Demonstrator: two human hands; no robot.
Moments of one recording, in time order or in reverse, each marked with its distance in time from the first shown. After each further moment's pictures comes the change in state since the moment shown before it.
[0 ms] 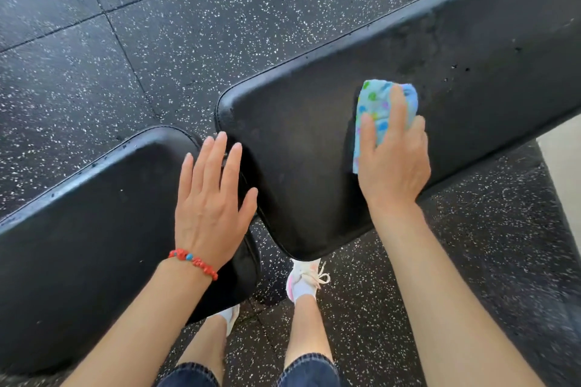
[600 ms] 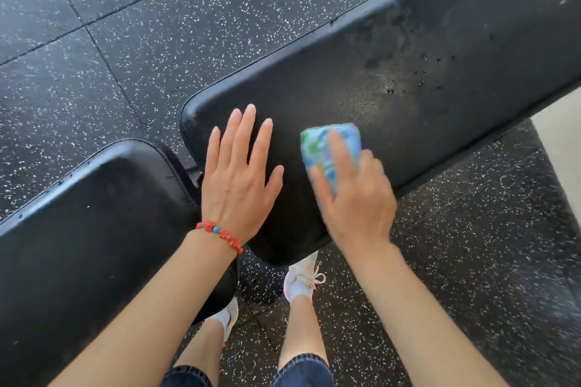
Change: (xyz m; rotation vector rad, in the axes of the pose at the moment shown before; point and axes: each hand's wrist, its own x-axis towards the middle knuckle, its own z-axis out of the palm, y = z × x) left_hand 0.046 0.056 0.017 -0.023 0.002 0.114; right_hand -0.039 0.025 -0.006 -0.081 -0.005 -0.312
